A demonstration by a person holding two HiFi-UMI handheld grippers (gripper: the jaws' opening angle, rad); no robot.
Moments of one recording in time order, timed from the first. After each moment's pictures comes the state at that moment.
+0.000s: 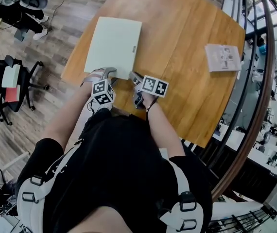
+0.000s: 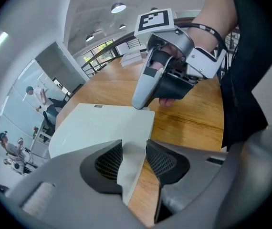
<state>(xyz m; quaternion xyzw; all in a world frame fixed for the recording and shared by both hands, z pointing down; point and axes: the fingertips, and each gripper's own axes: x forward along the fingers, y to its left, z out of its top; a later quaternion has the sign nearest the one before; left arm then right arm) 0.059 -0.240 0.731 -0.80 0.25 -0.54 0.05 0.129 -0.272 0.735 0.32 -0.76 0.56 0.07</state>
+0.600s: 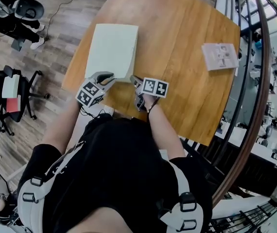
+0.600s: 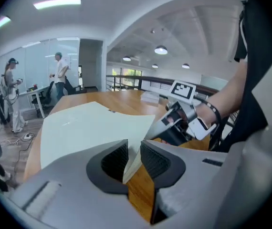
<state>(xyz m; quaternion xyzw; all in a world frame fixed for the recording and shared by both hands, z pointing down) 0.054 -0.246 0.665 -0.89 0.31 -0.28 -0.15 0.132 -0.272 0.732 0.32 -0.76 0.56 0.09</state>
